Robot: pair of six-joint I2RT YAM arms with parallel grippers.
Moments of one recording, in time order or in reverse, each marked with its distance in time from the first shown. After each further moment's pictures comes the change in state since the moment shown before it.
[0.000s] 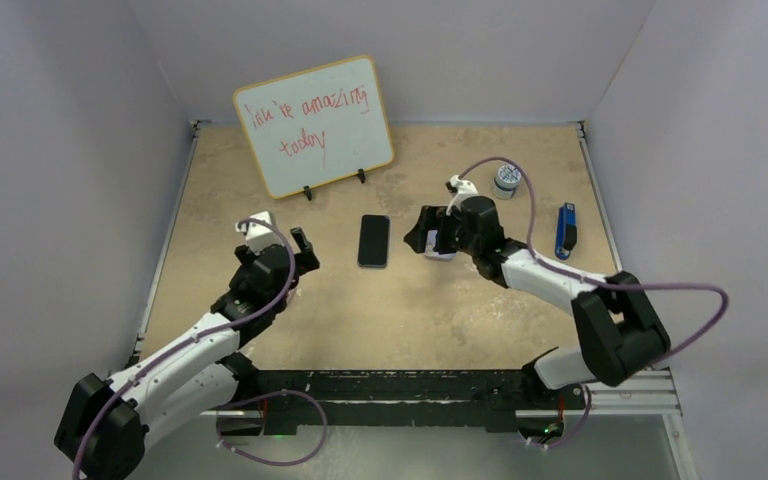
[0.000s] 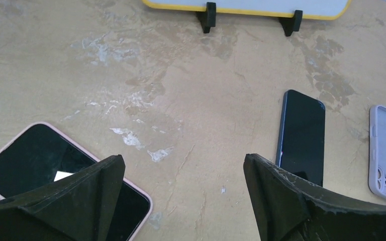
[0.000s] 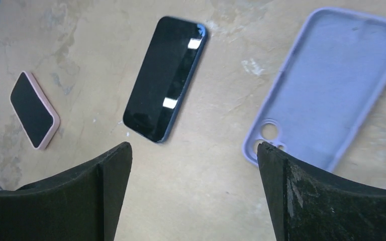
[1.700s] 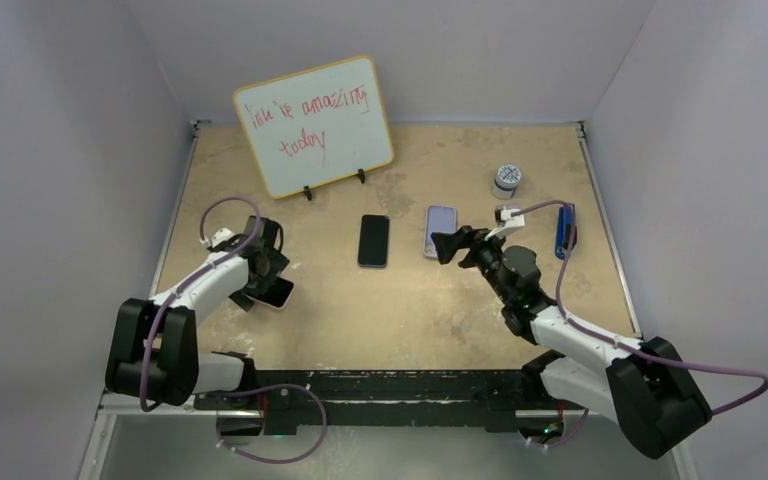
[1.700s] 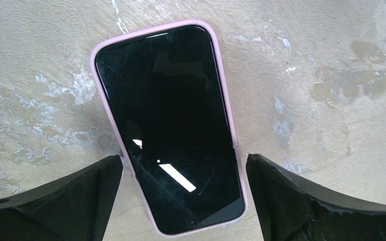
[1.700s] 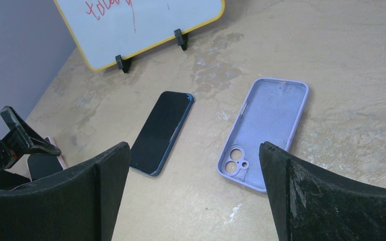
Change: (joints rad) left arm 0.415 0.446 0.268 -0.634 0.231 -0.552; right arm -0.017 -0.417 -0.476 0.532 0.214 -0.005
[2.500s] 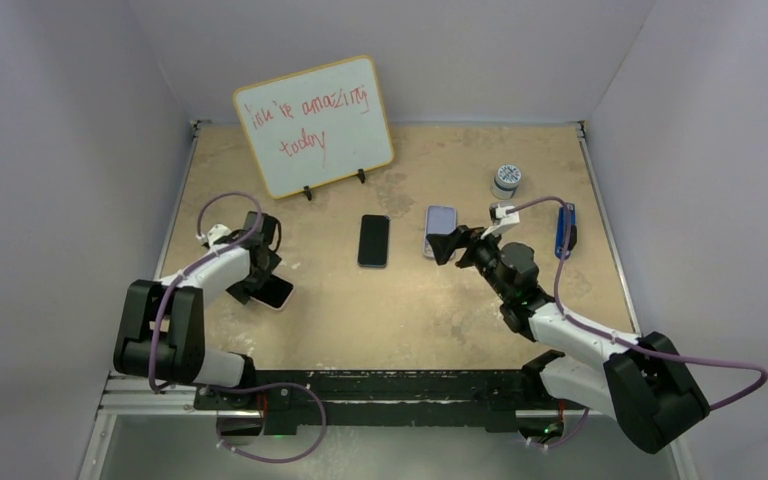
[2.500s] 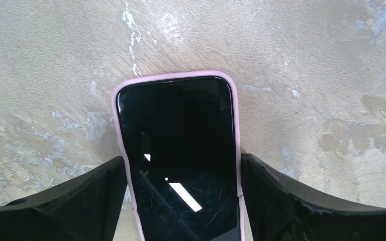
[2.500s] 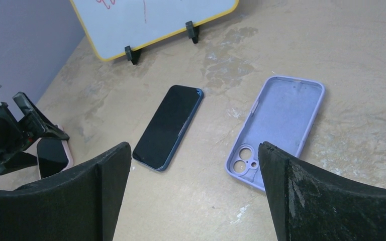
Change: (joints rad) left arm 0.045 0.120 0.028 0.057 -0.070 0.004; right arm 0.000 0.027 0.018 -0.004 -0.053 -0.007
